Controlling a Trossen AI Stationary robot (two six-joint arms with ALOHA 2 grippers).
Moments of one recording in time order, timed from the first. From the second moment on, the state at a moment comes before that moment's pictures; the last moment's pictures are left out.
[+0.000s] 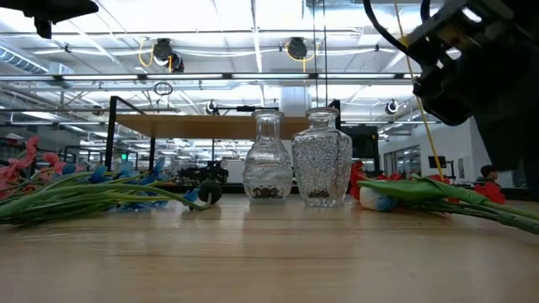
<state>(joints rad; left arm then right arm) -0.17 0.01 0.61 -0.44 -0.70 0.02 0.51 1.55 0.80 -0.31 -0.11 1.80</state>
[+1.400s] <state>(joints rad) -0.17 0.01 0.61 -0.44 -0.70 0.02 0.49 1.64 0.78 -0.23 -0.12 1.79</state>
